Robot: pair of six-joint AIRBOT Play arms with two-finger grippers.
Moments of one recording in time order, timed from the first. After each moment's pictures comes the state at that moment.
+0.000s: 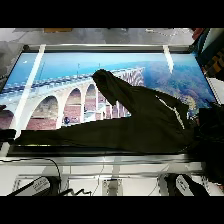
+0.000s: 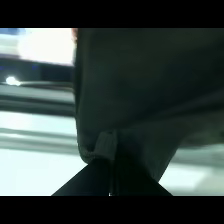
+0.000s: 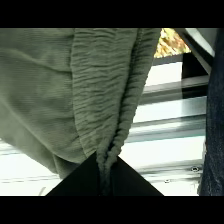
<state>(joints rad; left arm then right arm) 0.67 -1.23 1.06 1.66 -1.38 -1.02 -0.55 -0.92 0.91 -1.47 1.58 1.25</state>
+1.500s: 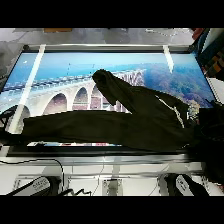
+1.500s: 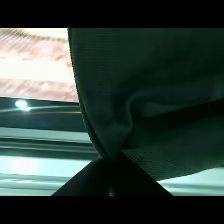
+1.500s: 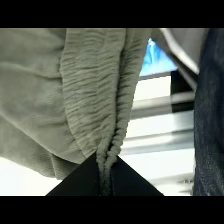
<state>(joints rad) 0.70 -1.24 0.87 1.65 -1.14 -0.86 -0.55 -0.91 0.90 -1.48 1.53 1.24</state>
